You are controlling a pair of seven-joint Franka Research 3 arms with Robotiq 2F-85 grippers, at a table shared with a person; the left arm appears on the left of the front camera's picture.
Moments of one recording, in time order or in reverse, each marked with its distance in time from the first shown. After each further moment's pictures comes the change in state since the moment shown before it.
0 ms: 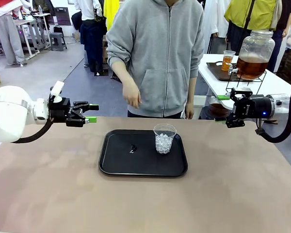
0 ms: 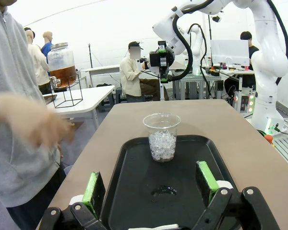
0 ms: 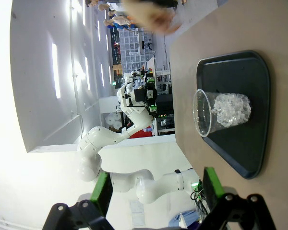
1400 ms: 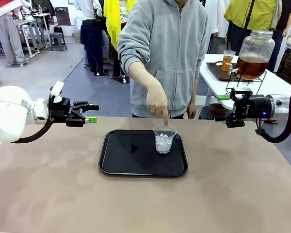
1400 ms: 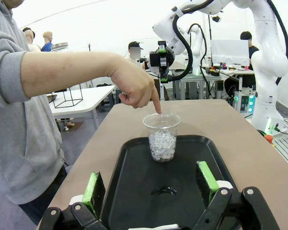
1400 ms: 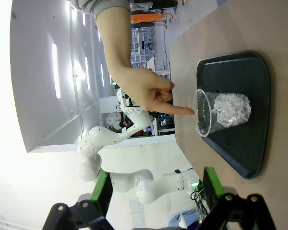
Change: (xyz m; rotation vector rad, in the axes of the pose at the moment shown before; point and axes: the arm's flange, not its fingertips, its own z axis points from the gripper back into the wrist) left arm 0.000 0.000 0.000 0.000 0.000 0.000; right arm 0.000 0.000 0.000 0.000 0.000 0.000
